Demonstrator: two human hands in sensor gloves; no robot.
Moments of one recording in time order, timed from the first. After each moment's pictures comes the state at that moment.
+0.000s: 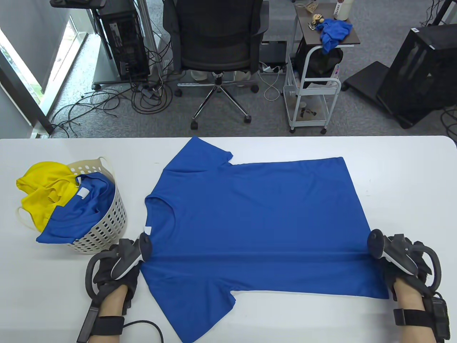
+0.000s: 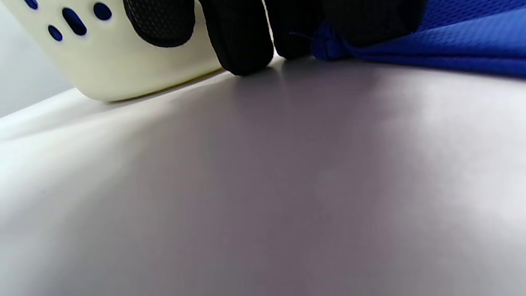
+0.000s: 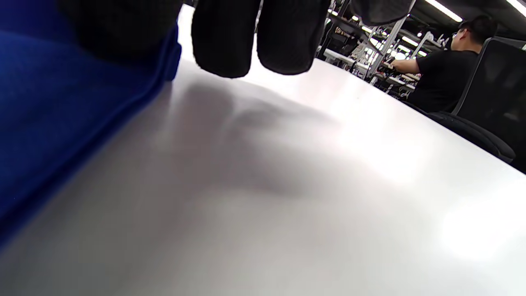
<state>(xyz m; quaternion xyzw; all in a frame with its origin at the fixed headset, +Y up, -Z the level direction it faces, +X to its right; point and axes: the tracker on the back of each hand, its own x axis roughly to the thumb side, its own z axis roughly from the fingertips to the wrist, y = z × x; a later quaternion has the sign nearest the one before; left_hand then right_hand) -0.284 -0.746 -0.318 -0.12 0.12 -0.13 0.98 0.367 -0.746 -0.320 0.13 -0.05 -0.98 0.13</state>
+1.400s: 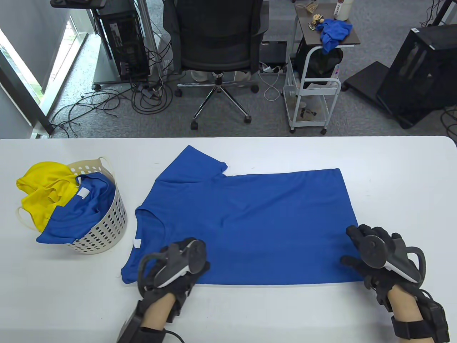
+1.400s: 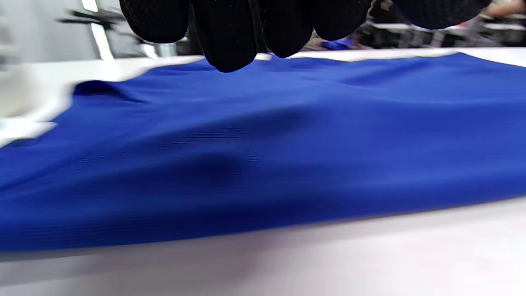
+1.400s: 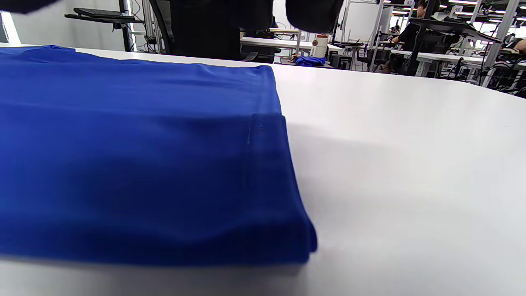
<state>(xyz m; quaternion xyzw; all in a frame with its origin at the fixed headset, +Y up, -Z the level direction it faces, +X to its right) -0.117 -0.704 -0.287 -0.12 -0.10 -0.03 0.99 0.320 -0.714 -0.297 -0.03 -0.03 -1.00 -0.01</state>
